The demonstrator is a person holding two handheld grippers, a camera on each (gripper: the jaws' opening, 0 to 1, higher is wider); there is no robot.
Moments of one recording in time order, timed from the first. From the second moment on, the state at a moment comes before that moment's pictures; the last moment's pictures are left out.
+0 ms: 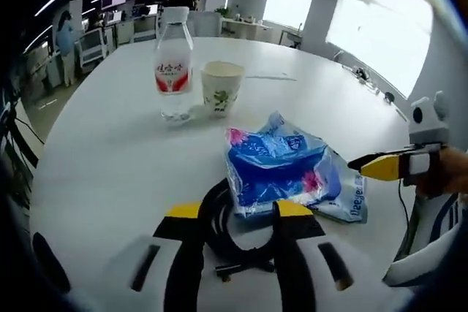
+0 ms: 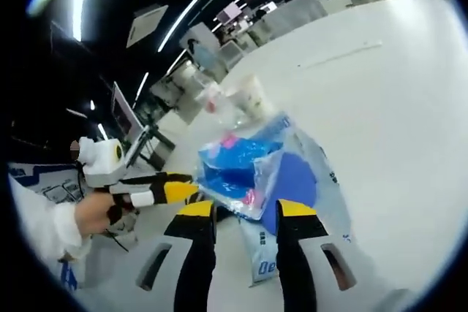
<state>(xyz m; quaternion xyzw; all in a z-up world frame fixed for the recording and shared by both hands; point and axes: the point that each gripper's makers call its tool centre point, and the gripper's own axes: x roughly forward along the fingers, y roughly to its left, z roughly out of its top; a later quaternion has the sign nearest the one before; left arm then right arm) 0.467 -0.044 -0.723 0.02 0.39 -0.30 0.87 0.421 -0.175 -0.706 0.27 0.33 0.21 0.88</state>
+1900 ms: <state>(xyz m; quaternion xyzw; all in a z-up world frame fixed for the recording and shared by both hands) 0.384 -0.104 -0.658 -0.01 0.35 -0.38 0.86 0.350 -0.223 -0.659 0.19 0.34 0.11 0.91</state>
